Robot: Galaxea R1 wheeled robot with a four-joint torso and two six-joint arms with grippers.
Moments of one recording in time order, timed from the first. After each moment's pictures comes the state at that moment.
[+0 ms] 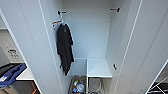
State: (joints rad) left arm 1.50 2.94 -2.62 0.29 0.07 -0.25; right arm -1.54 2.81 -2.40 0.12 0.11 -0.15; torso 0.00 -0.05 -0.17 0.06
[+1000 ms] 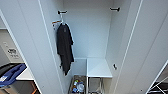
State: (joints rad) left arm 1.36 2.28 -2.01 0.16 -0.12 -0.13; right arm -1.28 2.28 -2.01 0.36 0.11 -0.15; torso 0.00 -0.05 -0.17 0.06
